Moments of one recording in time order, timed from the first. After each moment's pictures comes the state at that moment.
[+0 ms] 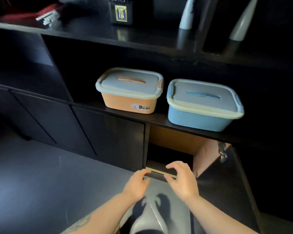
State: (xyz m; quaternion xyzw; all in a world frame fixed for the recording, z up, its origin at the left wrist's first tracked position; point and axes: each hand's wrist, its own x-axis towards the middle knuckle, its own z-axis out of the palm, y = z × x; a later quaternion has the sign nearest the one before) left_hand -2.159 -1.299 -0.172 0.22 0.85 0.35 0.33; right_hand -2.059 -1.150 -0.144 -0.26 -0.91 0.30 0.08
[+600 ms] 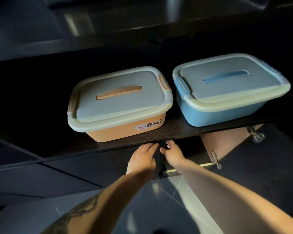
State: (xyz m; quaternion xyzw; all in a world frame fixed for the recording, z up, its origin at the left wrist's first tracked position) left_hand -2.413 -1.239 -0.183 0.54 0.82 0.13 0.16; right_hand -2.329 -1.128 -0.228 -0.54 -0.62 0.57 0.06
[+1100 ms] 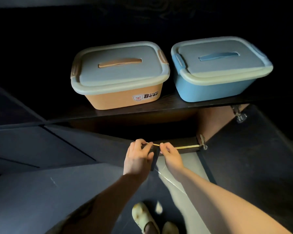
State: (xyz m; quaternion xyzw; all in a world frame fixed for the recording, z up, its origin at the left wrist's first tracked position) left_hand -2.341 -1.326 -0.194 0.50 0.83 0.23 0.08; right_hand -2.240 -1.236 -0.214 -0.50 -0.59 0.62 0.14
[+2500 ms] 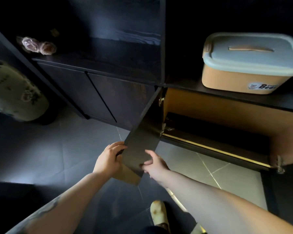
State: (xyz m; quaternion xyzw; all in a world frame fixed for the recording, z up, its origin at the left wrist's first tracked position) left_hand -2.451 -1.721 -0.162 0.22 0.94 0.22 0.13; right_hand -2.355 -1.559 -0.166 -0.32 -0.69 0.62 -0.20
